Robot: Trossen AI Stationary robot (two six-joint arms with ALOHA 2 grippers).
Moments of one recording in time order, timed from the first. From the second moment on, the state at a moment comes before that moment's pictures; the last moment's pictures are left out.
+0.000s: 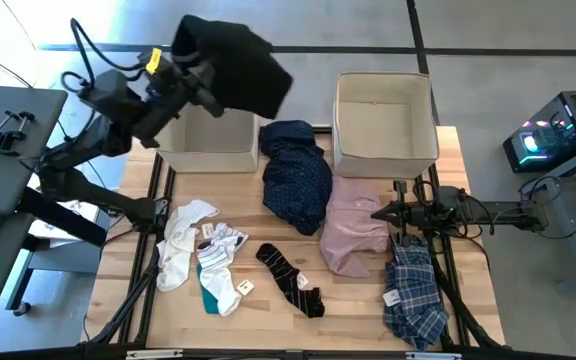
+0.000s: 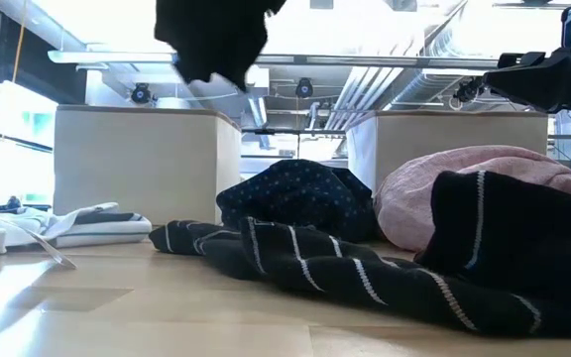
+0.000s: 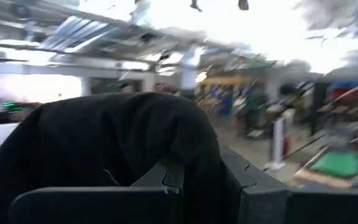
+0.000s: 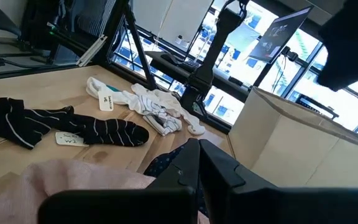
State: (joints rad) left arm 0.16 1.20 1.64 -0.10 -0.67 0.22; right arm 0.00 0.03 0.01 0.02 -0.12 -0.50
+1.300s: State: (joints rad) left arm 0.68 1.33 1.25 -0.59 -0.57 0.25; right arm 0.00 0.03 0.01 0.02 -0.12 -0.50
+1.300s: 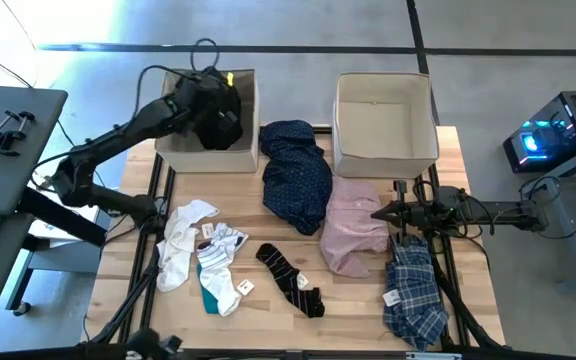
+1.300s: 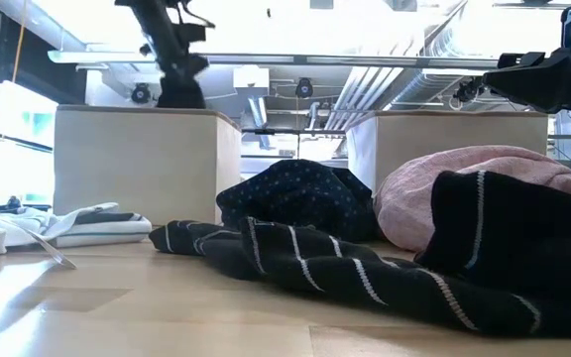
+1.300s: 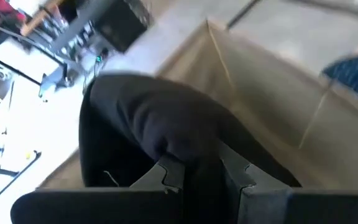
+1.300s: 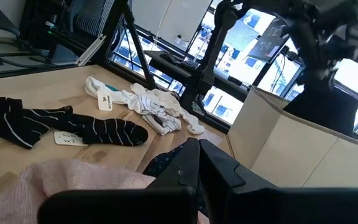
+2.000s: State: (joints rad) left arm 0.77 1.48 1.17 -0.78 -0.33 0.02; right arm 0.00 0.03 0.01 0.02 -0.12 -0.50
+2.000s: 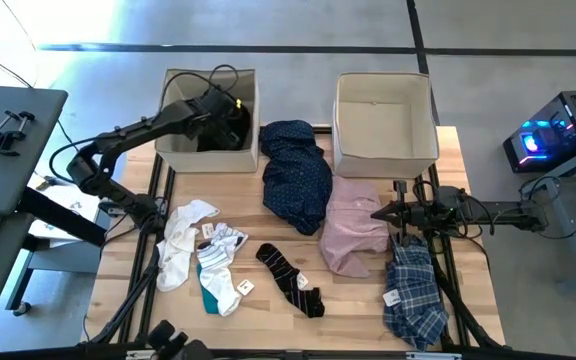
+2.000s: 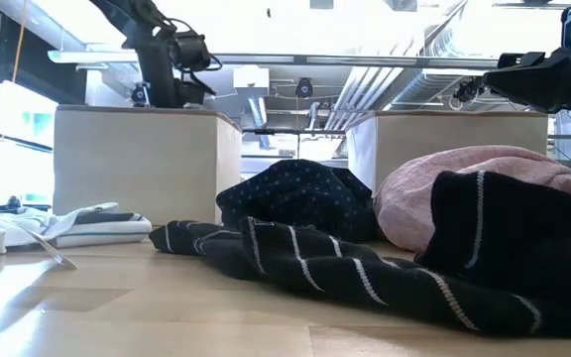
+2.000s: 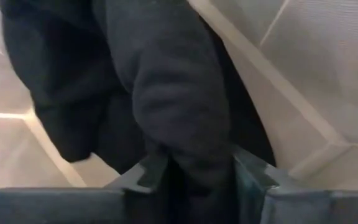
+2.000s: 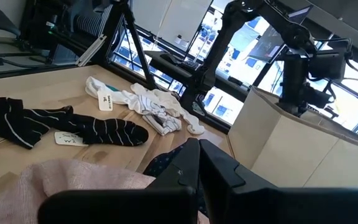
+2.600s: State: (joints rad) left arm 0.82 1.43 1.50 -1.10 -0.22 -0.04; right arm 0.00 0.03 0.01 0.02 -0.12 -0.50
